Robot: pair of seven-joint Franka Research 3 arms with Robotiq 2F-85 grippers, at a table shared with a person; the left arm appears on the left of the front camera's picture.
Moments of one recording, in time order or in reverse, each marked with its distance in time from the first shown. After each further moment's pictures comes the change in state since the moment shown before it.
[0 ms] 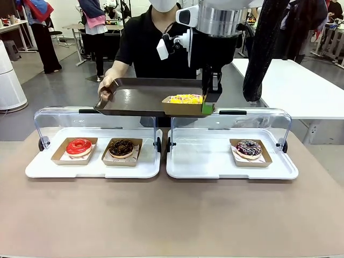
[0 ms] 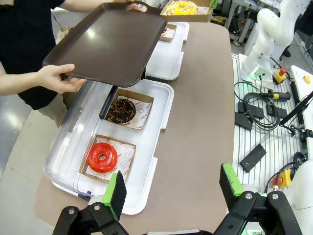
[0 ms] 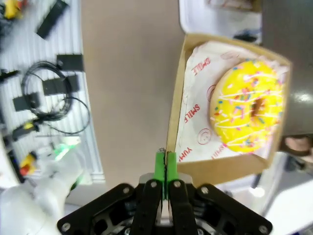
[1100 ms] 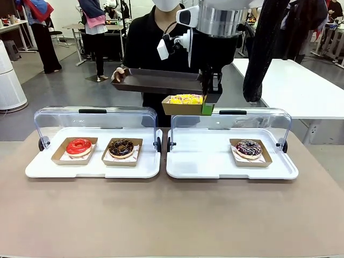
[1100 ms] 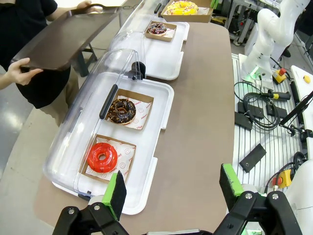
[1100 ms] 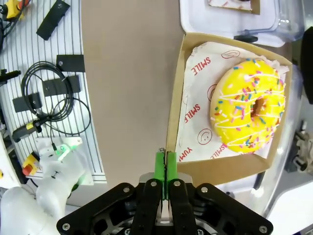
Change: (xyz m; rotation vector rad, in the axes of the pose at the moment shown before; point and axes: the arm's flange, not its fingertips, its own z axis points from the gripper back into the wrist) left arm 0.000 0.000 0.000 0.000 0.000 0.000; right arm -0.005 0.000 -0.005 0.018 -0.008 -0.010
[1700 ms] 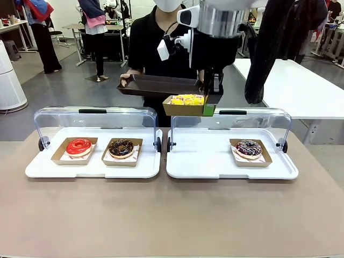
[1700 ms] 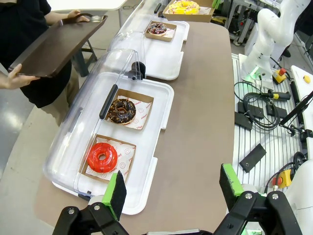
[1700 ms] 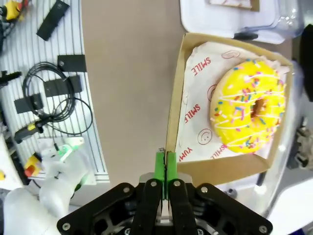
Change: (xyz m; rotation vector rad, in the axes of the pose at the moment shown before) left arm 0.000 0.000 0.000 0.000 0.000 0.000; right arm 0.000 0.003 0.000 0.001 0.007 -0.018
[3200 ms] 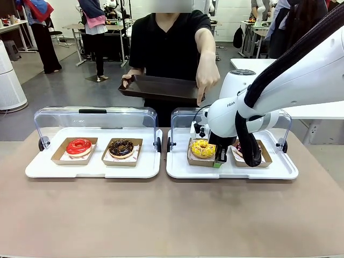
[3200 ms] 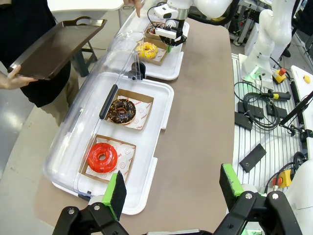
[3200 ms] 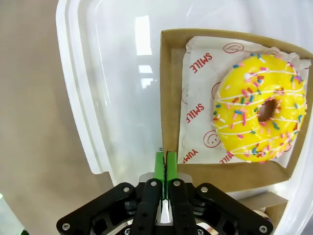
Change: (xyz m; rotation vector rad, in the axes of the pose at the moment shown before) left arm 0.000 0.000 0.000 0.000 0.000 0.000; right arm -0.084 -0.118 -0.300 0.029 -0.050 -0.091
